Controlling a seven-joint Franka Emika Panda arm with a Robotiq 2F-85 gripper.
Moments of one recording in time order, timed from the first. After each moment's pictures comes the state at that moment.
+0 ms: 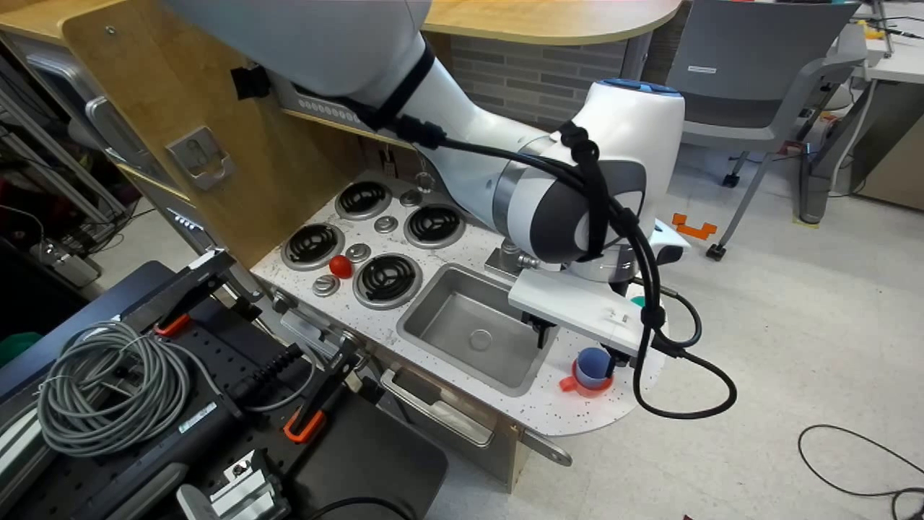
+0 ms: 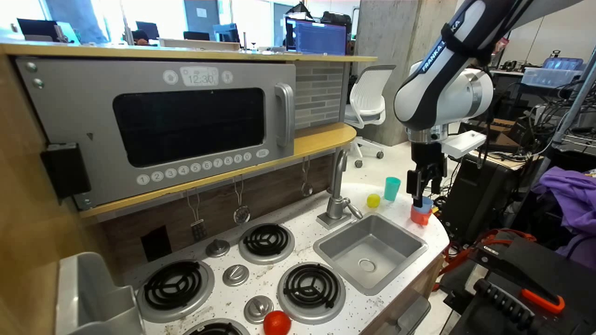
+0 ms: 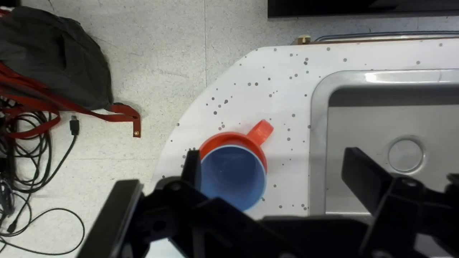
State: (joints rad) arm -0.38 0.99 -0.14 -1.55 -0.10 2.38 -0.42
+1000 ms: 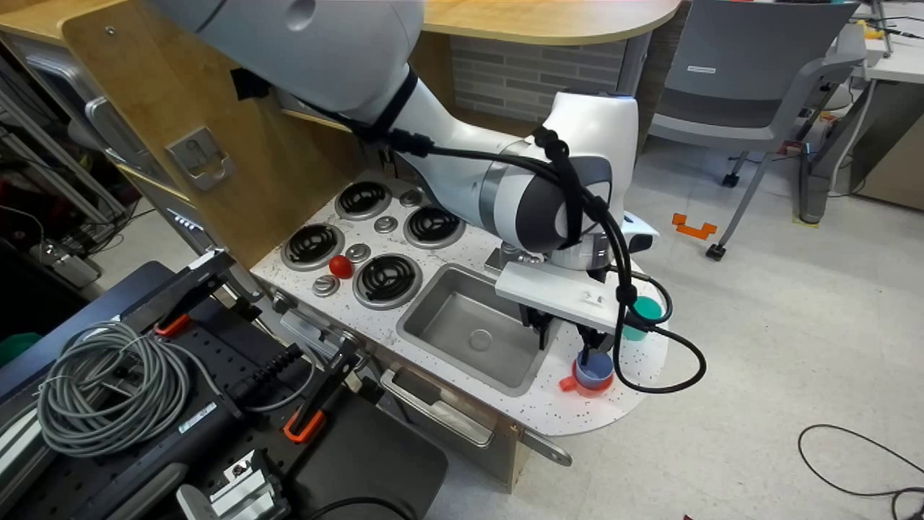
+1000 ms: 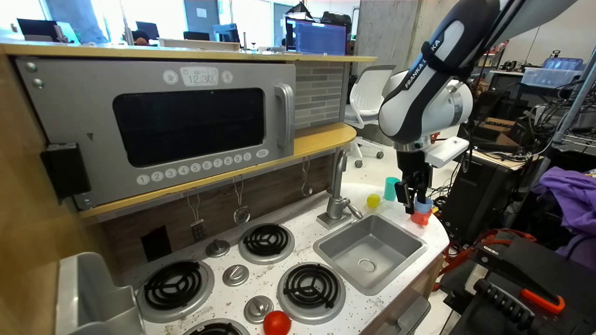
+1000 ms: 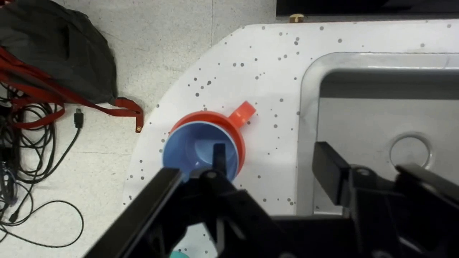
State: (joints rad) arm -0.32 1.05 -0.16 -1.49 -0.15 2.38 -0.35
